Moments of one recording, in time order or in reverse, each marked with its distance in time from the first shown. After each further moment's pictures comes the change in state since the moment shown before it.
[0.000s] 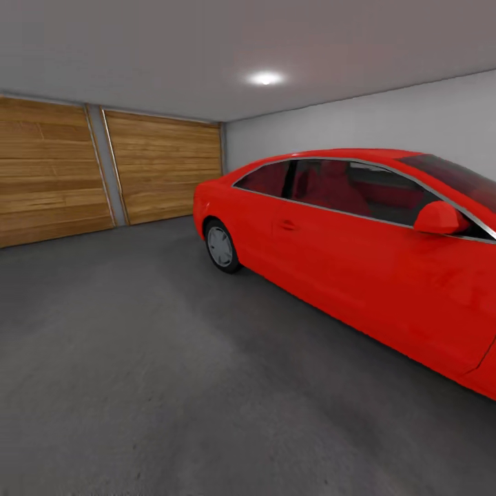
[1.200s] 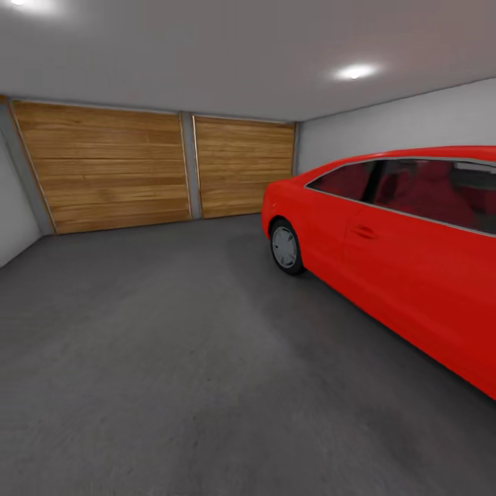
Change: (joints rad) left arm 0.000 0.000 0.000 0.000 0.000 0.003 0.000; right arm 0.000 0.000 0.000 -0.003 0.000 0.000 0.000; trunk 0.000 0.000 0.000
